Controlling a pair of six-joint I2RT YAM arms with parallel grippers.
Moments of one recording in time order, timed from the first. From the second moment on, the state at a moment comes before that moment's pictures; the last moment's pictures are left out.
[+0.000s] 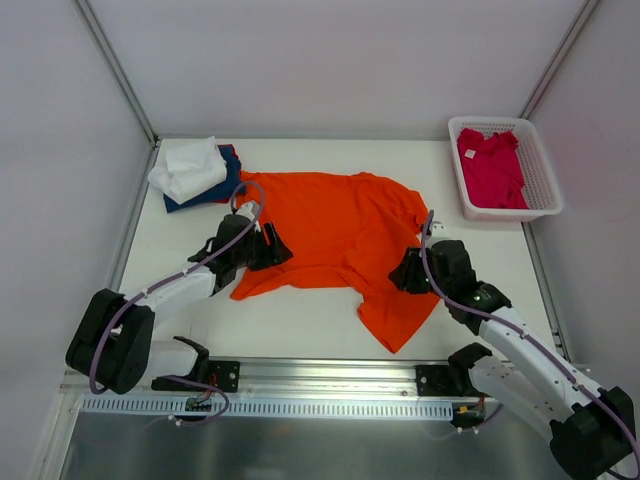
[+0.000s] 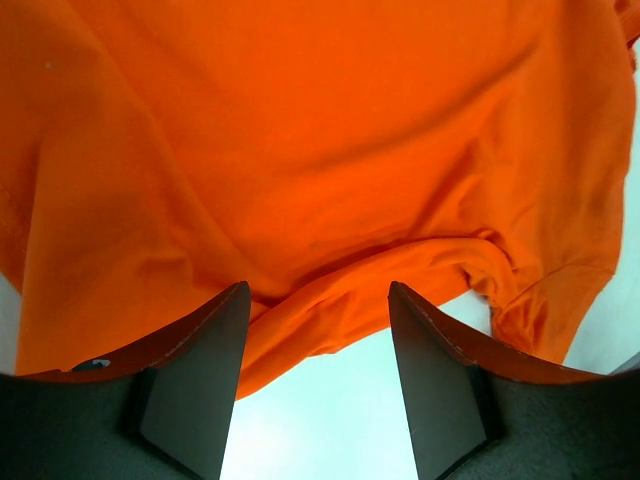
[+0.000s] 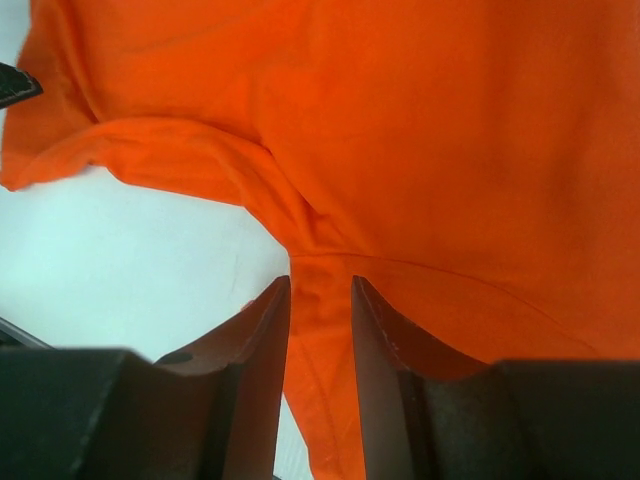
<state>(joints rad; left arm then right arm) -0.42 1.28 0.57 0.04 0.17 -0.67 0.51 0.79 0.51 -0.35 -0.07 0.47</state>
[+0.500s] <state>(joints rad) -0.44 1.29 0.42 0.12 0.14 -0.69 0.62 0.88 0.39 -0.30 -0.01 0.53</state>
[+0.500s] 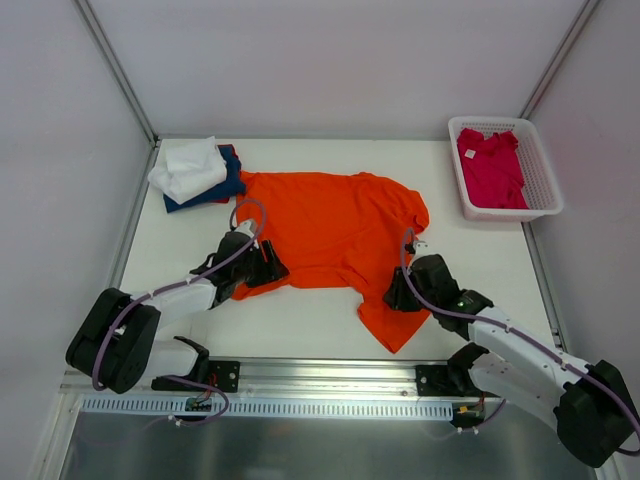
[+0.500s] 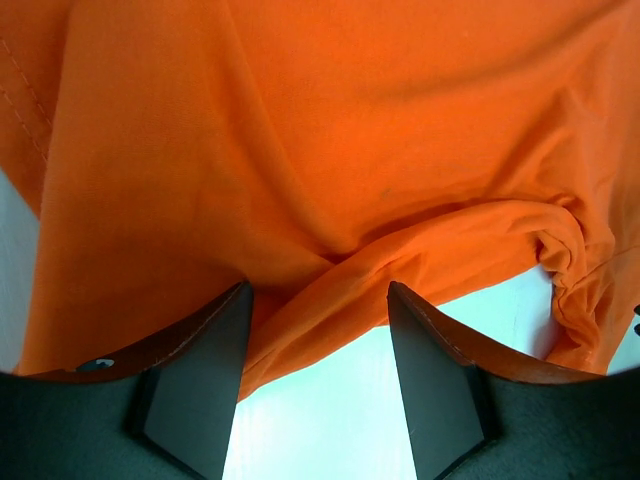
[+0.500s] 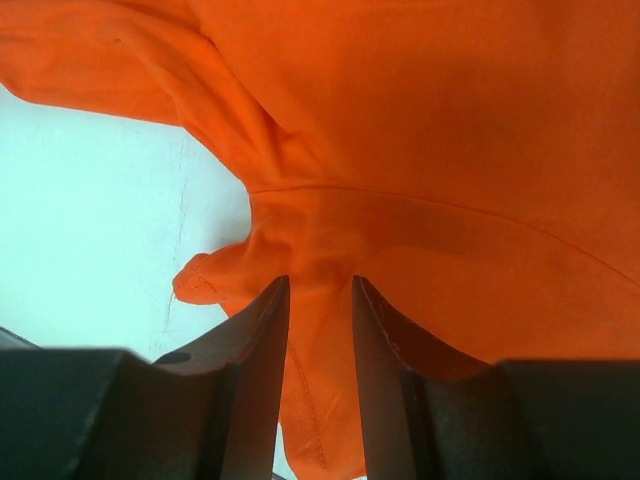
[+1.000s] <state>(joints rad) -0.44 1.17 0.32 0.14 0.14 -0.72 0.77 0.82 0.33 -0.38 0.10 0.62</state>
